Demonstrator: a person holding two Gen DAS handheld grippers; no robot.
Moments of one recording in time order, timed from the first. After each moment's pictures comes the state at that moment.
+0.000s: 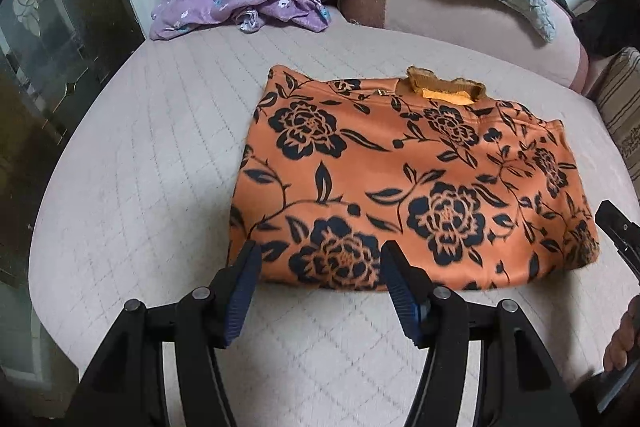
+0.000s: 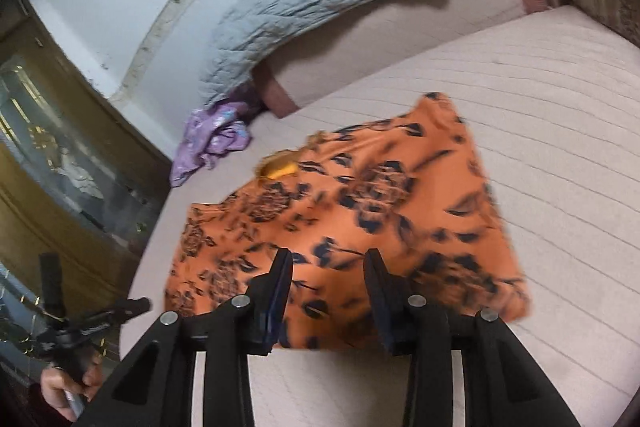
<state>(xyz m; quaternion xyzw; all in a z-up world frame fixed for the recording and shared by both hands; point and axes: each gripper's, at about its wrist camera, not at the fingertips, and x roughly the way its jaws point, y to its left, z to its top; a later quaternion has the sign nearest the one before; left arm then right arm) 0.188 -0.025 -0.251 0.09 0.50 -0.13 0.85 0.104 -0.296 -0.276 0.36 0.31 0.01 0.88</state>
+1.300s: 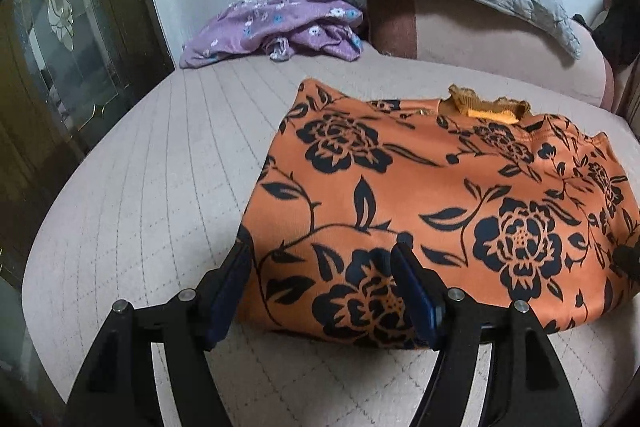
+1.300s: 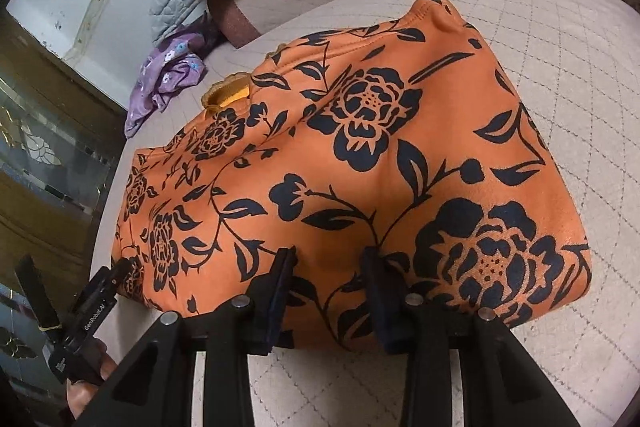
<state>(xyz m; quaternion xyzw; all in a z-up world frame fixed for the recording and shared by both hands) 0.190 -0.018 -0.306 0.09 0.39 -0.08 0.91 0.144 -0.272 -0.323 0.34 0.43 -0.02 0.84</state>
